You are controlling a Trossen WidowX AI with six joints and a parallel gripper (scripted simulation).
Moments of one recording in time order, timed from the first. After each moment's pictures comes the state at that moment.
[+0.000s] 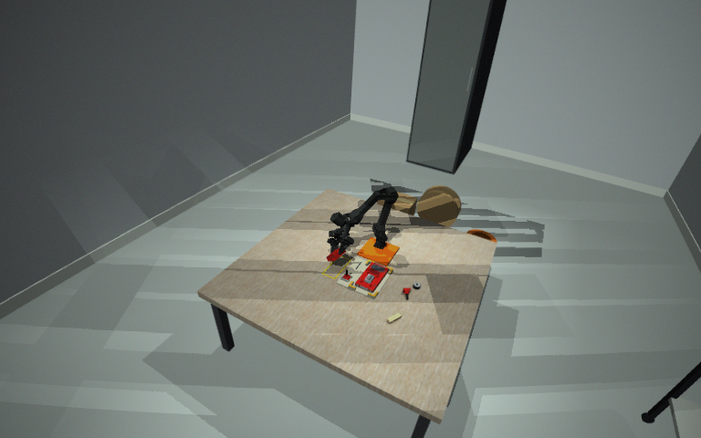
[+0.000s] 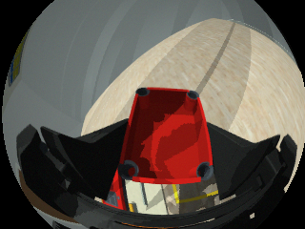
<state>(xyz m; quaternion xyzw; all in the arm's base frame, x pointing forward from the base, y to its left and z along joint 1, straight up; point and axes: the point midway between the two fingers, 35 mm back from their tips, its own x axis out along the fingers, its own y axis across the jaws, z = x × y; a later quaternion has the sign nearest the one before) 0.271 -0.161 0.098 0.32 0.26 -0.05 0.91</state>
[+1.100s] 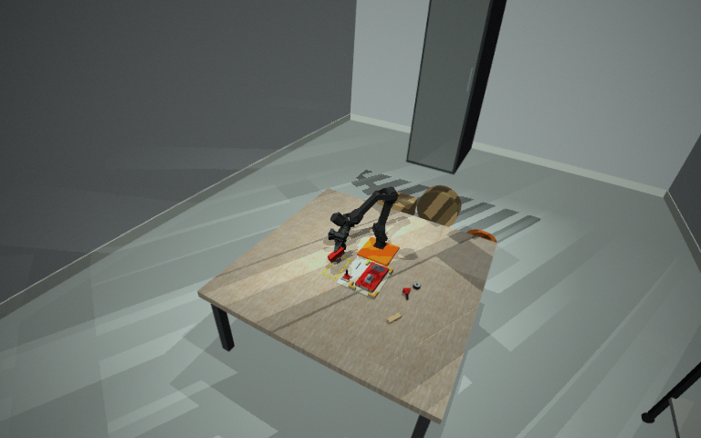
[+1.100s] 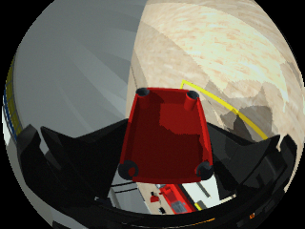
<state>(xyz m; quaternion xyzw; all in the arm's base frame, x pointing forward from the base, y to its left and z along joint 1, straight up) 0.271 -0.160 0.098 0.63 0.22 -0.14 0.73</state>
